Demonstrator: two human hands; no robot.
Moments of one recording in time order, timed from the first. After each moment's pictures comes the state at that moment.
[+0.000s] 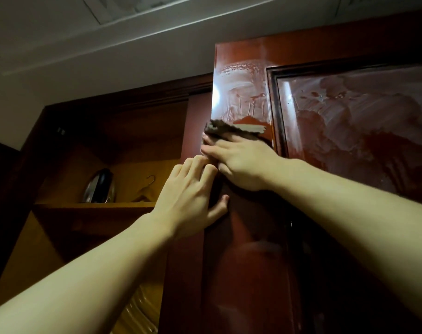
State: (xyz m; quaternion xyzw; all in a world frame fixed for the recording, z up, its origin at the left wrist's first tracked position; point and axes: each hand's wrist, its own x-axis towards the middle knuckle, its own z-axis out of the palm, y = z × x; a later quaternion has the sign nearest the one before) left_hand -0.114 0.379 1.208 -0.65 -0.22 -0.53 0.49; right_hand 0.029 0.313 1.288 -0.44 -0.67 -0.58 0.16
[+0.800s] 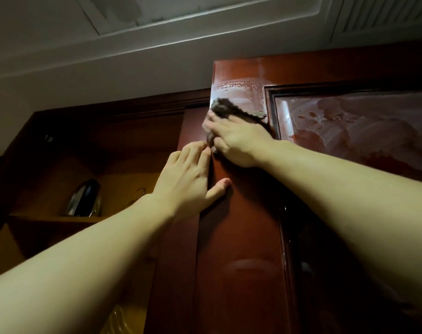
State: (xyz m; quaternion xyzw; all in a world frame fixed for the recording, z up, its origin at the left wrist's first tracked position) left_hand -0.107 0.387 1.268 -0.65 -0.26 -0.54 0.47; right_hand 0.028 0.318 1.363 -0.45 -0.64 -0.58 0.22
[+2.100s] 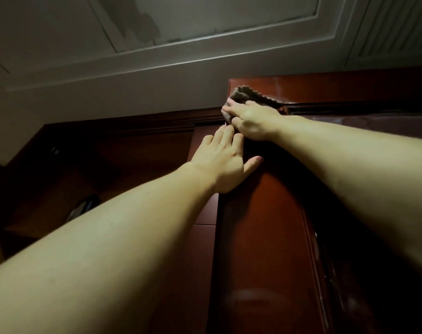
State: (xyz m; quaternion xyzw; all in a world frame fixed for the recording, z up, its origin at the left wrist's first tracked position) left_hand -0.086 0.374 1.342 -0.65 -0.29 -0.52 0.46; right_hand 0.013 0.312 1.442 -0.50 -0.60 -0.57 0.25
